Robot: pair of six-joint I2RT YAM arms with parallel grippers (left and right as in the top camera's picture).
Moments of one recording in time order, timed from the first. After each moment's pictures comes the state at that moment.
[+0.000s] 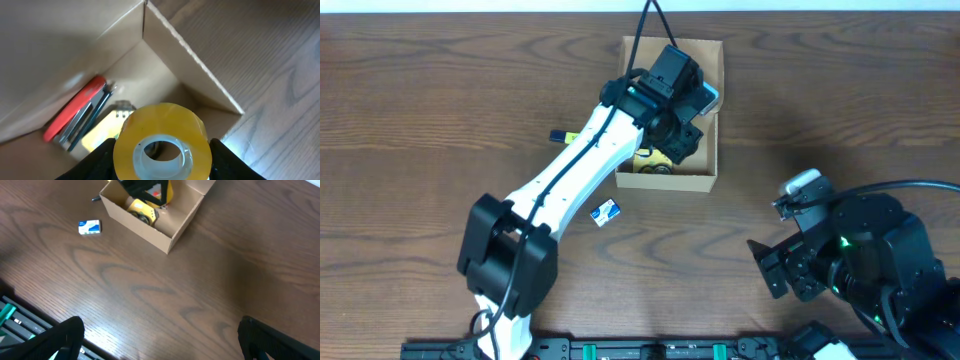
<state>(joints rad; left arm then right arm) -0.63 1.98 1.75 -0.91 0.24 0.12 0.58 0.89 1.41 -1.41 0.09 0.02</state>
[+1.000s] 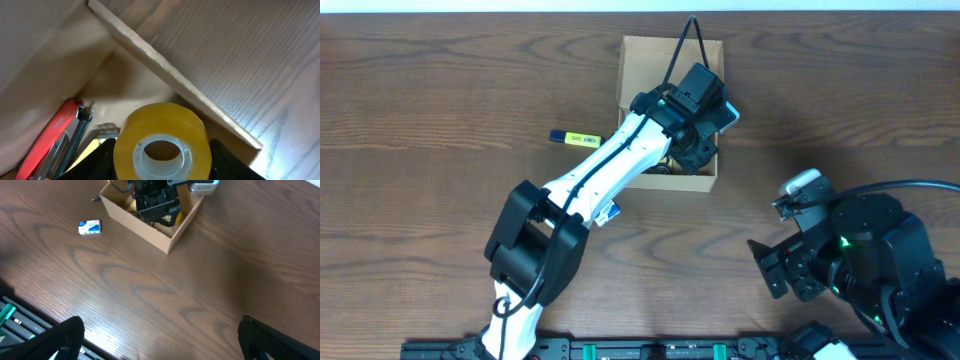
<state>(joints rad) -0.71 2.08 1.75 -0.84 0.17 0.20 0.58 0.89 1.41 -1.41 0.09 0.02</state>
